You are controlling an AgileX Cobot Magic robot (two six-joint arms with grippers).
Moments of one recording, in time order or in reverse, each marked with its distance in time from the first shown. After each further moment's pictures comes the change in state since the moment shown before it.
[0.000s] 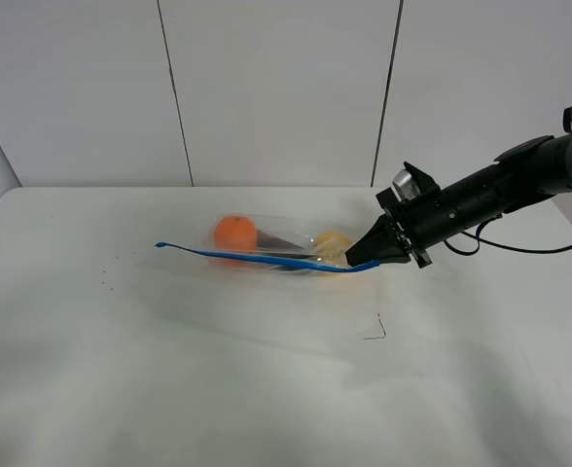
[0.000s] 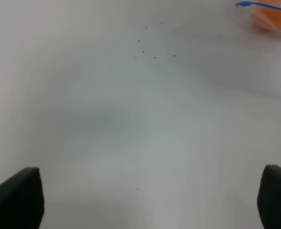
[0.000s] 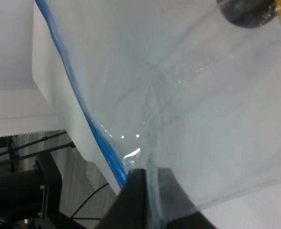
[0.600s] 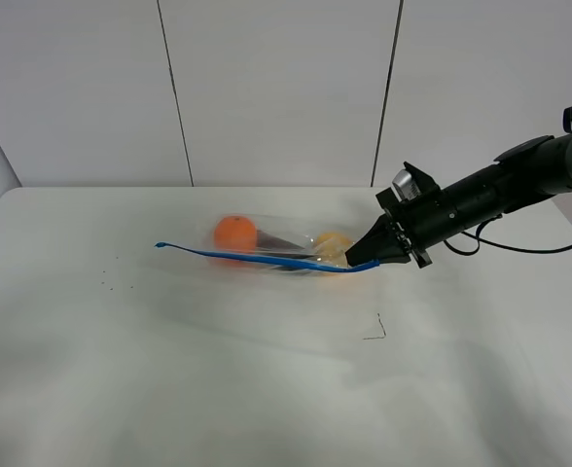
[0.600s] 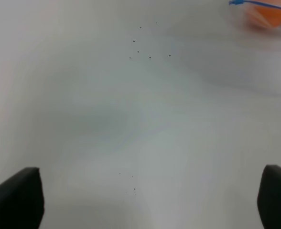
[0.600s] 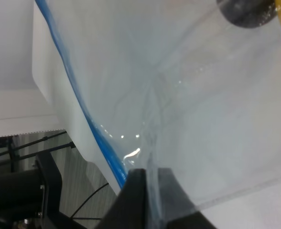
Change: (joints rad) left arm 0.000 0.000 0.000 -0.010 0.000 0.014; right arm 0.000 0.000 0.000 0.000 0.000 0.000
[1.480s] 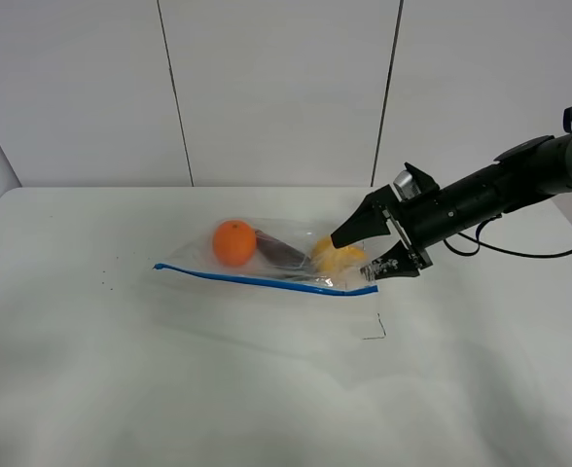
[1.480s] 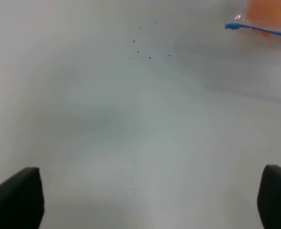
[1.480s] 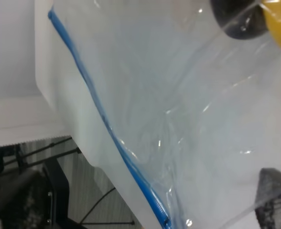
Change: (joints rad) left arm 0.000 0.000 0.000 0.000 0.000 0.000; right arm 0.000 0.000 0.000 0.007 -0.008 0.052
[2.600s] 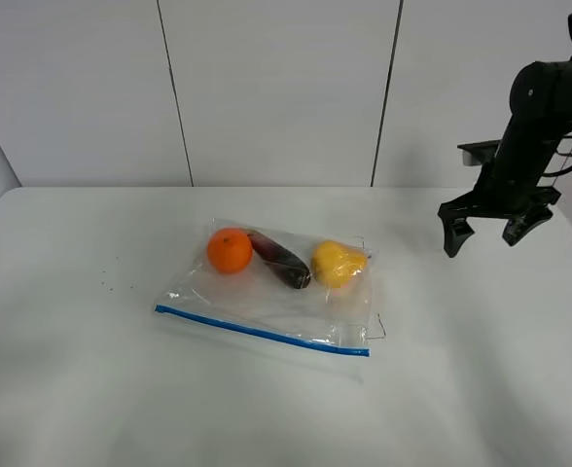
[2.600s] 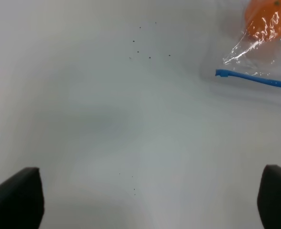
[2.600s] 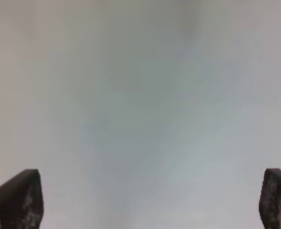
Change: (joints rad) left arm 0.000 0.000 0.000 0.000 0.000 0.000; right arm 0.000 -0.049 -0.282 -1.125 -0.070 0.594
